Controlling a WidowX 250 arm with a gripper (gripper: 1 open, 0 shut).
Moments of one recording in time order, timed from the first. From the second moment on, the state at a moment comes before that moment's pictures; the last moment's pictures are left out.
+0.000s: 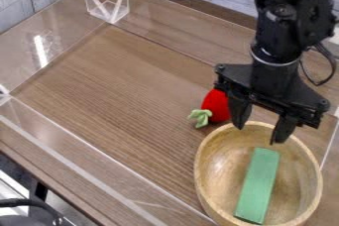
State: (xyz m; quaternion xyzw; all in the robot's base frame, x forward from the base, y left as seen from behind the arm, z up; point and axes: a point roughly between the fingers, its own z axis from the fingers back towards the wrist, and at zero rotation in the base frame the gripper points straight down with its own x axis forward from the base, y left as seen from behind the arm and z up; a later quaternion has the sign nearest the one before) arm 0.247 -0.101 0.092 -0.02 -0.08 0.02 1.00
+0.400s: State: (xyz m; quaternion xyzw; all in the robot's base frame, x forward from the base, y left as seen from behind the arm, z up) arm 0.251 -0.113 0.053 -0.01 -0.05 0.04 1.00
